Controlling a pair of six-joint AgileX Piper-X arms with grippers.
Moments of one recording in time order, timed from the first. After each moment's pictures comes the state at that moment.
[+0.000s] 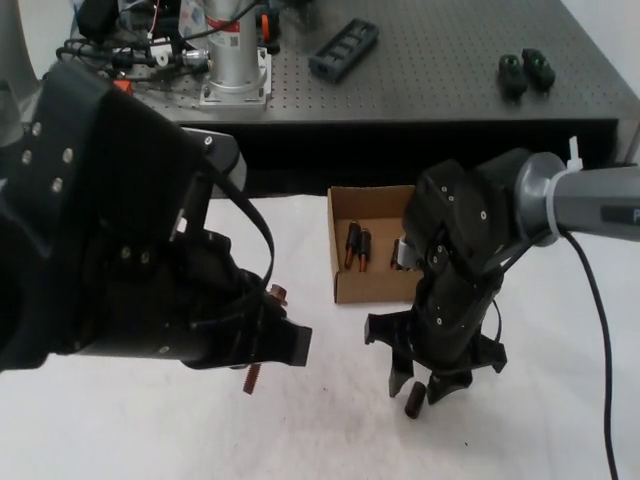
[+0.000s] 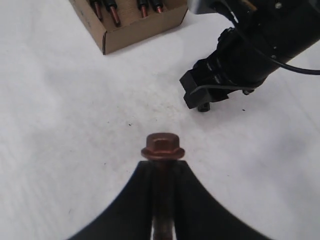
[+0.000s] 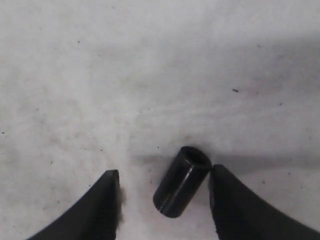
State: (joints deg) left arm -39.1 62.2 -50.3 37.8 6.8 -13.8; right arm 17.9 104.5 -64.9 48.4 -7.0 28.1
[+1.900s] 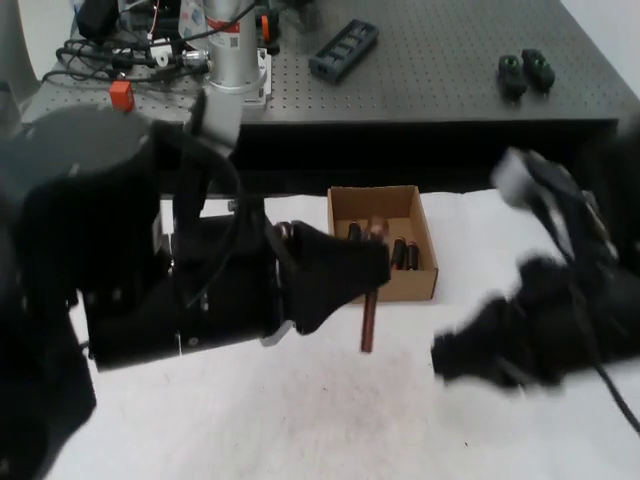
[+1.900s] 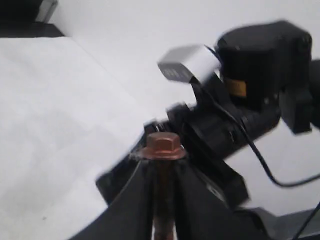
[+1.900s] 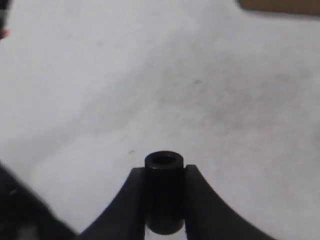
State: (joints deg) left arm -39.1 61.3 -34.2 -20.2 35.1 -39.0; right arm 20.2 46.4 -32.9 30.0 -36.7 16.0
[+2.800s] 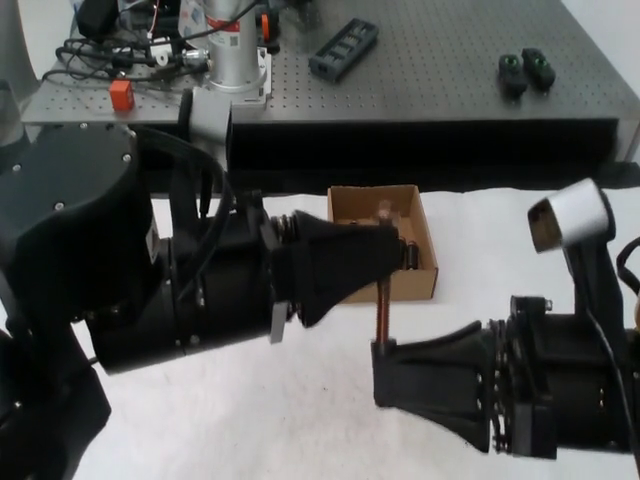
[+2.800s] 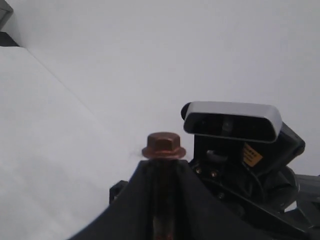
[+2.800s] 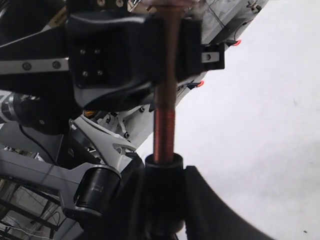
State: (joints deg) left arm -39.0 63.8 -33.5 -25.5 41.1 -44.6; right arm 28.2 47.2 -24.9 -7.0 -37.2 31.0
